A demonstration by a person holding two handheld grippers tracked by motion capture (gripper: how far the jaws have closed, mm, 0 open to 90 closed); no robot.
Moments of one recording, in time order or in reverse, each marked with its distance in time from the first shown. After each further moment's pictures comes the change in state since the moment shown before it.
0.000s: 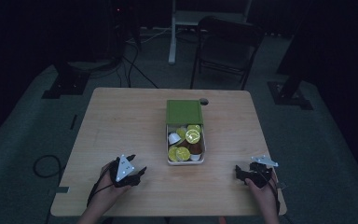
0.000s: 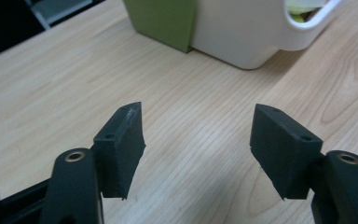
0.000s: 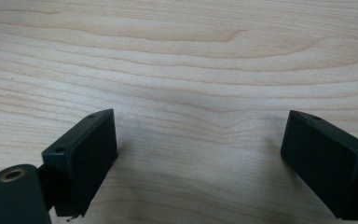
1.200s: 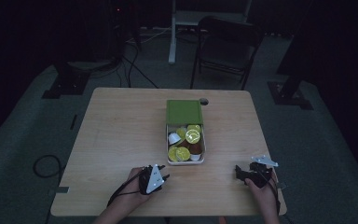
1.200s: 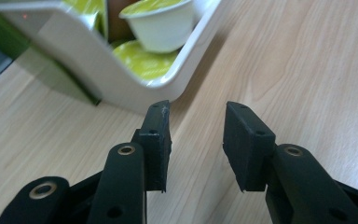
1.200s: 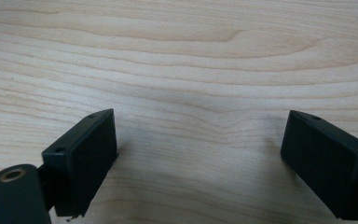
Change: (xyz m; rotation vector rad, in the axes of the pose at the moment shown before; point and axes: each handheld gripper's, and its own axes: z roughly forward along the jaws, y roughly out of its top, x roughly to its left) left arm -0.066 0.036 0.026 0.023 -0.134 0.300; right arm 0.000 0.000 0.000 0.000 0.000 -0.001
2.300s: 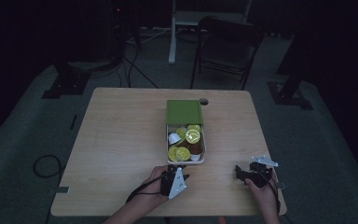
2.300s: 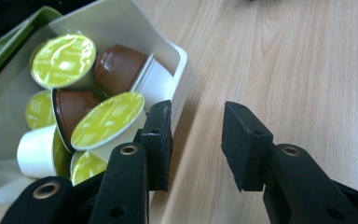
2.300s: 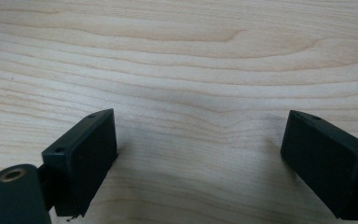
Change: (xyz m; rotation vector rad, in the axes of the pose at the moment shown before) left arm -0.031 0.050 0.028 -0.069 -0.018 0.216; right arm 0.000 0.000 0.000 0.000 0.000 0.000
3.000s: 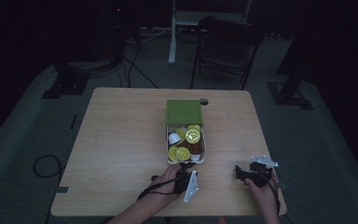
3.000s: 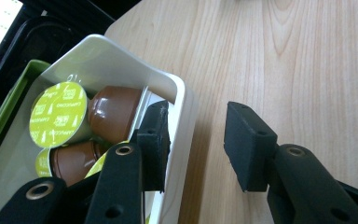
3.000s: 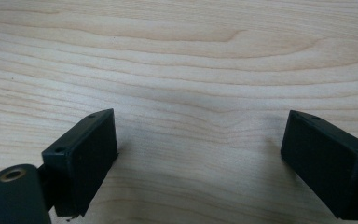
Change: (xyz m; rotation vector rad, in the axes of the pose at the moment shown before) left arm -0.010 0.022 0.029 0.012 0.073 0.204; right arm 0.000 0.000 0.000 0.000 0.000 0.000
